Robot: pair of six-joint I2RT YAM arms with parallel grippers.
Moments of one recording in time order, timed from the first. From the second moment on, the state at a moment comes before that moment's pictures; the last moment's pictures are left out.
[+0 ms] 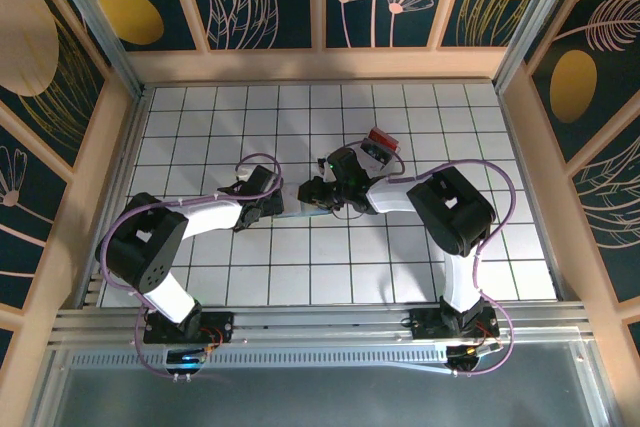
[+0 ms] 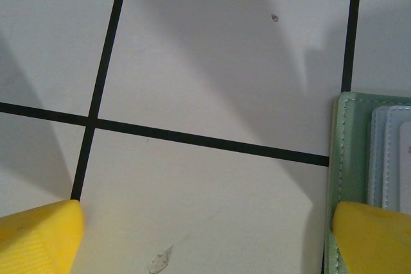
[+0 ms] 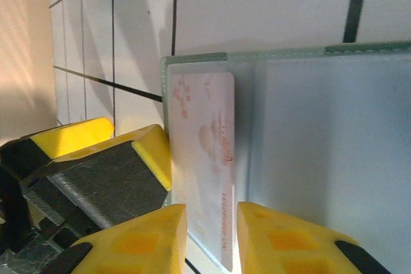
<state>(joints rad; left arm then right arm) -0.57 1.64 0.75 -0.22 -0.37 -0.68 0.70 1.93 0.98 0.22 -0.47 0.89</state>
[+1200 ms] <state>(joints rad) -0.57 1.65 0.75 -0.22 -0.37 -0.68 0.73 2.00 1.09 0.18 -0.48 0.86</state>
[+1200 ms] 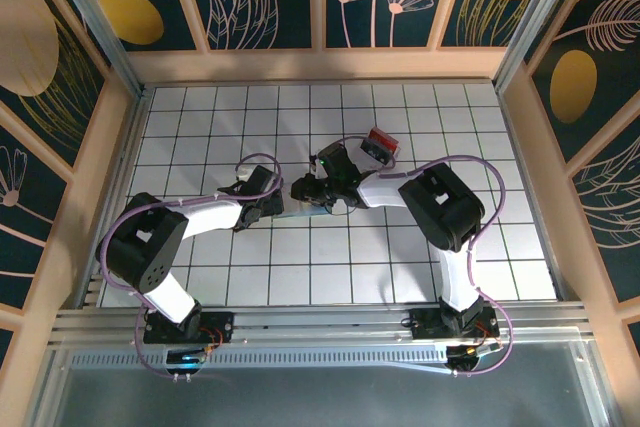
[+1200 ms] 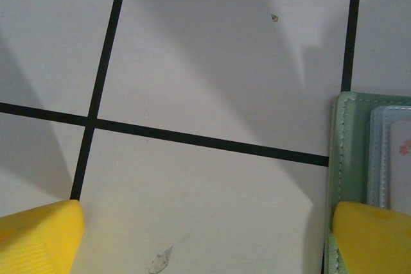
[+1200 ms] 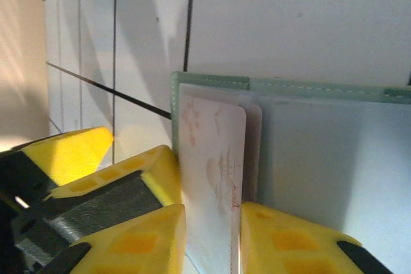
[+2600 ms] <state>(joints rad) -0.57 1.65 0.76 -0.22 -0.38 -0.68 0.67 2.02 0.89 0.62 -0.69 1.06</state>
